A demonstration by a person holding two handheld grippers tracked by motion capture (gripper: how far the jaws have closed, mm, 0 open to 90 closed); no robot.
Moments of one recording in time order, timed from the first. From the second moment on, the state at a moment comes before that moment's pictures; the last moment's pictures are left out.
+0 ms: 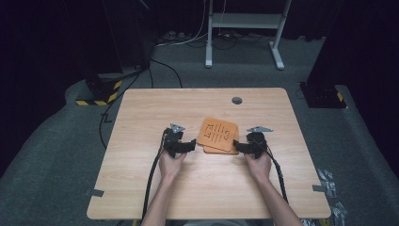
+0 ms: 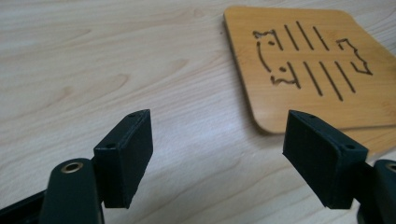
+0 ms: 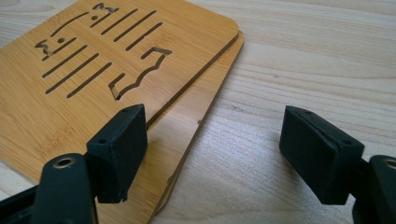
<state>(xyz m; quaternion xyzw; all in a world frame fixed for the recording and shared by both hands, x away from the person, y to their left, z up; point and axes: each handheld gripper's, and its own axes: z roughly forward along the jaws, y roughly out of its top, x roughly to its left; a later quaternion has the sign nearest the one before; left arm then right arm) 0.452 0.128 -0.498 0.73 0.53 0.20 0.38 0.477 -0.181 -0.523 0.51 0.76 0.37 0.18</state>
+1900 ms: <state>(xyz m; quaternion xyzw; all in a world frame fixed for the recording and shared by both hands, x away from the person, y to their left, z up) 0.469 0.106 -0.525 0.74 0.52 0.26 0.34 0.474 -0.182 -0.523 0.51 0.76 0.37 0.18</state>
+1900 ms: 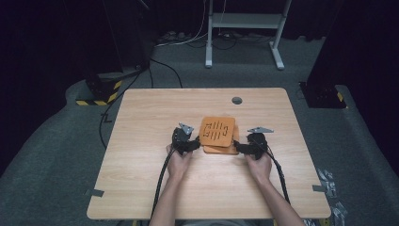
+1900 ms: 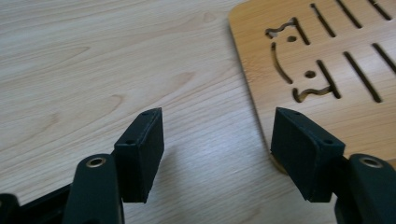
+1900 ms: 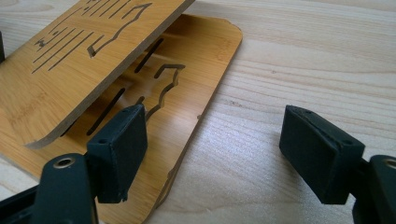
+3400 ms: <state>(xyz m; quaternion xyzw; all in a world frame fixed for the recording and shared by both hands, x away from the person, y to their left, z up) 0.469 0.105 -0.525 0.74 0.52 0.25 0.35 0.495 -0.145 -0.503 0.48 0.77 0.40 0.11</state>
